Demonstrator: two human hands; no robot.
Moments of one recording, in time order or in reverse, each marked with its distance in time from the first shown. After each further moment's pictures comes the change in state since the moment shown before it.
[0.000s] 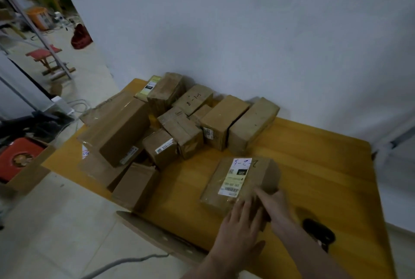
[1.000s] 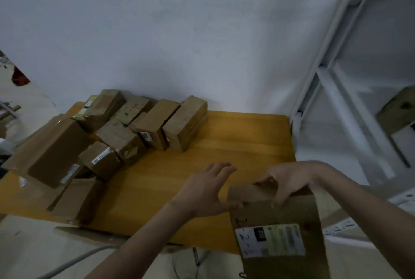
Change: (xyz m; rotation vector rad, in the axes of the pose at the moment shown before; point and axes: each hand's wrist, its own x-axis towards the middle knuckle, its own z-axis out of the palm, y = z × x) left_hand 0.059 0.120 -0.077 0.036 -0.111 0.257; right_hand -0.067 -0.090 -0.250 -1.340 -0.778 -0.132
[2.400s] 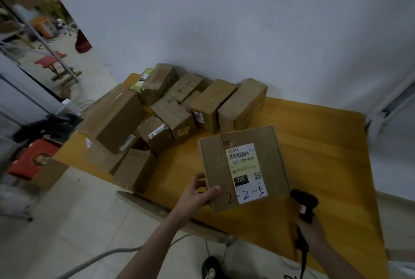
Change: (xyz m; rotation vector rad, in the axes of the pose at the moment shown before) left_hand -0.110 -0.123 0.063 -1.360 0.296 -0.798; right_hand 0.203 0.022 0.154 1.110 0.769 0.472
